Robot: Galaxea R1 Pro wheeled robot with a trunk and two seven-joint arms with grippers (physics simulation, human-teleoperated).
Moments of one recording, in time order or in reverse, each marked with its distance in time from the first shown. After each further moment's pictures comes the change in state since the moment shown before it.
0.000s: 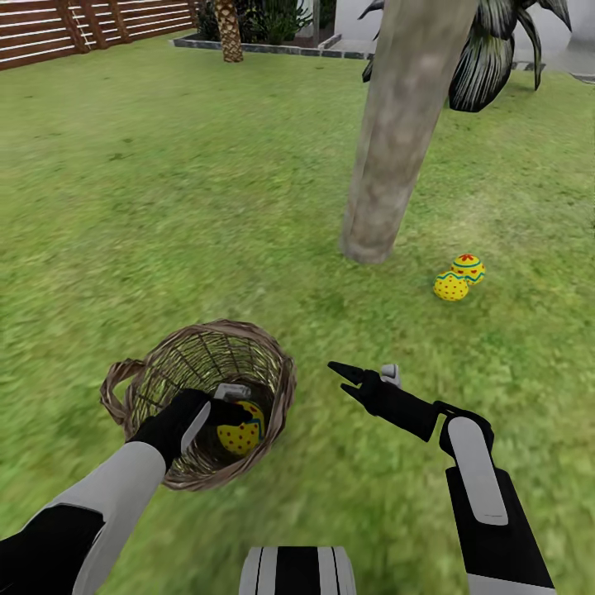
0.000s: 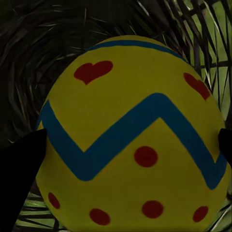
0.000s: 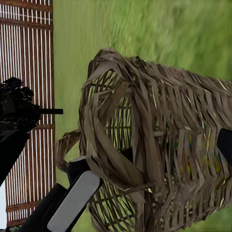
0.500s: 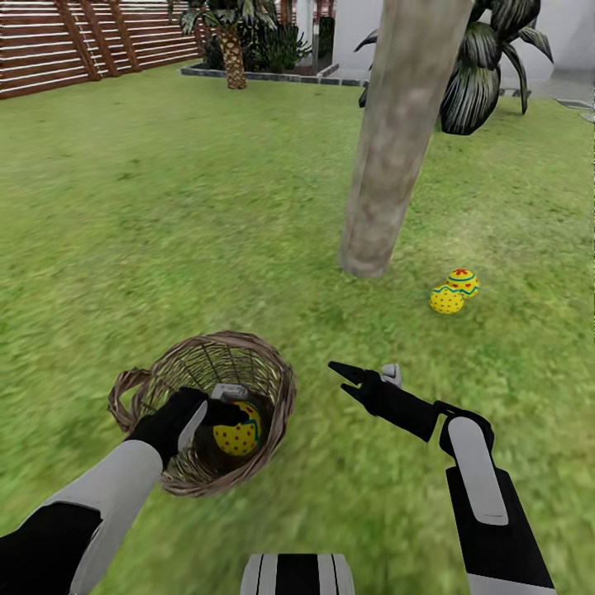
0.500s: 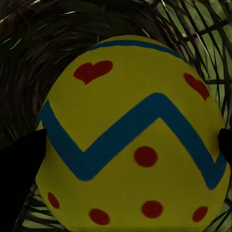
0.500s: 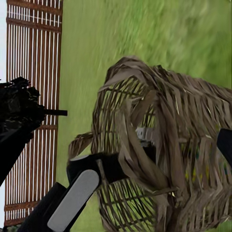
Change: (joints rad) left arm -0.007 0.012 0.002 0.010 -0.004 0.016 -0.004; right arm 0.000 0.000 -0.001 0.000 -0.001 0.000 0.000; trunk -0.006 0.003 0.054
